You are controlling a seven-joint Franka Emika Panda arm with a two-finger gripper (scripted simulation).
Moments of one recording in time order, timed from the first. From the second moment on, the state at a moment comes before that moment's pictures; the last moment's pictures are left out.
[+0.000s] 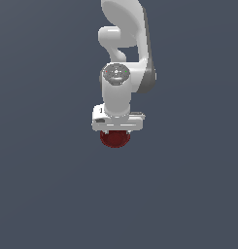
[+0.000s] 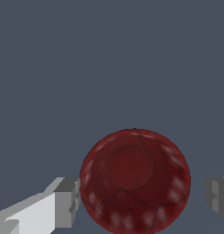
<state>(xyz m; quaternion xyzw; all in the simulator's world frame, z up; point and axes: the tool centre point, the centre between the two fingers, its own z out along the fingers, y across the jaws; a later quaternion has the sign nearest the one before) -0.017 -0.004 0.151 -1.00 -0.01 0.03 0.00</state>
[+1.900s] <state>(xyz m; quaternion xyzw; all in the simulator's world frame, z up) -0.018 -0.049 0.113 -0.98 -0.15 0.07 0.08</state>
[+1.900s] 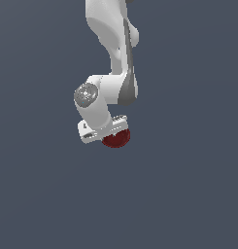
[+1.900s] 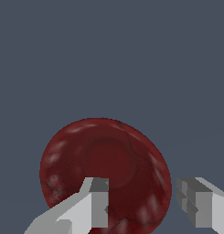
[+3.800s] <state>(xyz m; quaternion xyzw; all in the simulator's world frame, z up) -0.032 -0.082 0.053 -0.93 -0.31 0.06 0.20</state>
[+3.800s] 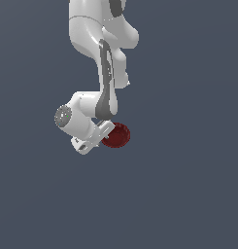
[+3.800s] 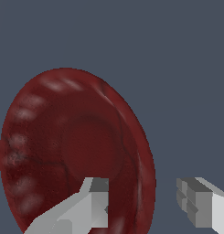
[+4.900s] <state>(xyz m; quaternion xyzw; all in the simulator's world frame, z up) -0.025 -0.078 0.049 -0.93 -0.31 0.05 0.19</state>
